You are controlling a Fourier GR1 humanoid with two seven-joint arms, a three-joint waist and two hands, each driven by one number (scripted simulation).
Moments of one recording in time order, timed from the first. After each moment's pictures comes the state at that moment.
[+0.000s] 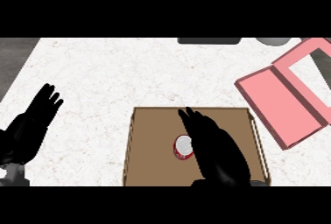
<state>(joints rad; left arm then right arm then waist) -0.02 0.43 -0.02 -1.63 0.42 0.12 0.18 -0.34 -0.13 0.63 -1.96 0.57 0.38 1.11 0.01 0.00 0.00</state>
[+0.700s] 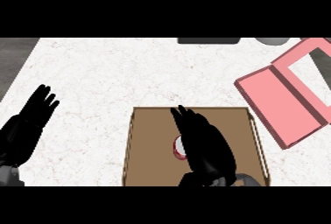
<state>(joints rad) 0.00 0.42 0.02 -1.65 0.41 0.07 0.21 -0.35 -0.04 0.61 -1.88 0.64 0.44 1.07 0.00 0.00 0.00</state>
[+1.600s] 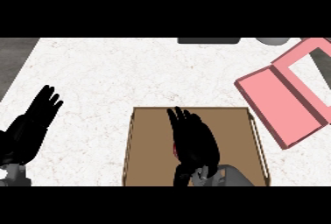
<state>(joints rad) -0.01 0.37 0.05 -1.61 0.36 0.04 0.19 -0.39 -0.02 0.64 -1.72 0.70 0.44 1.06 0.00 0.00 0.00</state>
